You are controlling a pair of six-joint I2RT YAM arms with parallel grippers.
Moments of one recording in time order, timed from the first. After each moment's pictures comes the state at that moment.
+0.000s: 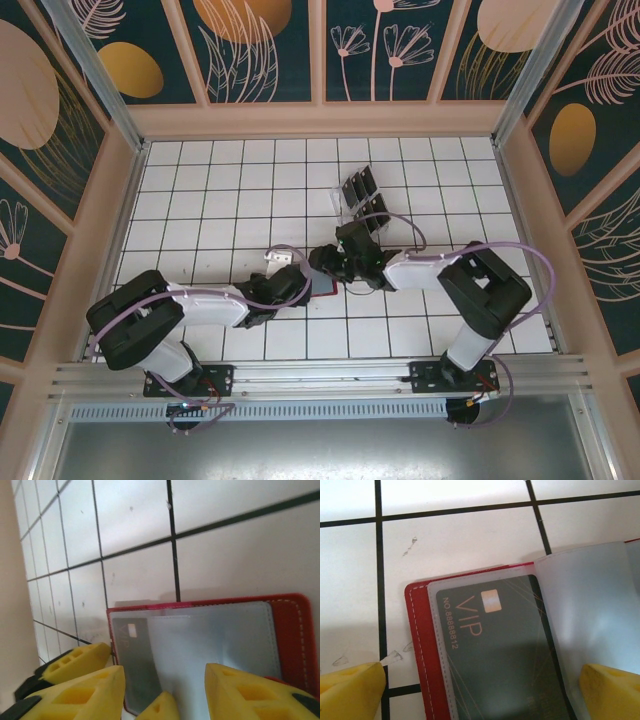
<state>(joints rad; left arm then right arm) -0.96 1.53 0.53 0.04 -0.46 -0.70 0.78 1.65 0.74 0.20 -0.26 1.06</state>
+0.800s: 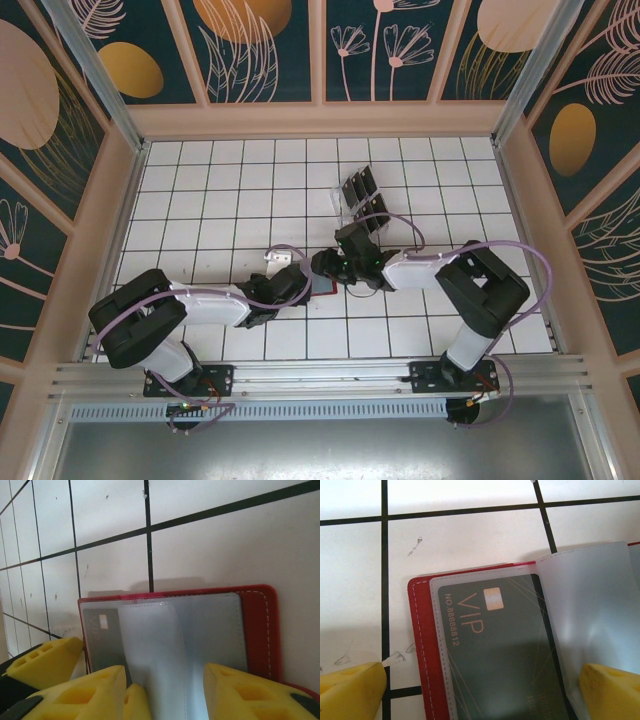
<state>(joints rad) -0.96 1.54 0.53 0.04 -0.47 -0.73 0.79 1.69 0.75 0.15 -0.24 0.98</state>
